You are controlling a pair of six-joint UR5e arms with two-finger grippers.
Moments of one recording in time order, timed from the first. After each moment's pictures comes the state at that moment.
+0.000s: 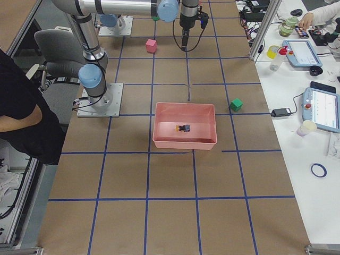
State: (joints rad) left arm -1.54 -1.51 -1.67 -1.51 1.58 0.06; right arm 1.58 -1.51 1.56 -1.56 -1.60 0.11
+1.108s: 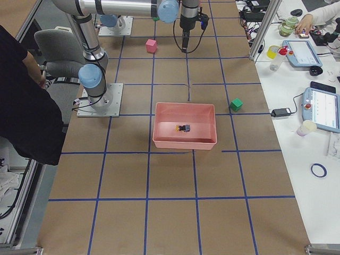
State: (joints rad) left arm -1.54 -1.51 -1.67 -1.51 1.58 0.06; right arm 1.57 -1.51 1.56 -1.56 -1.62 0.10
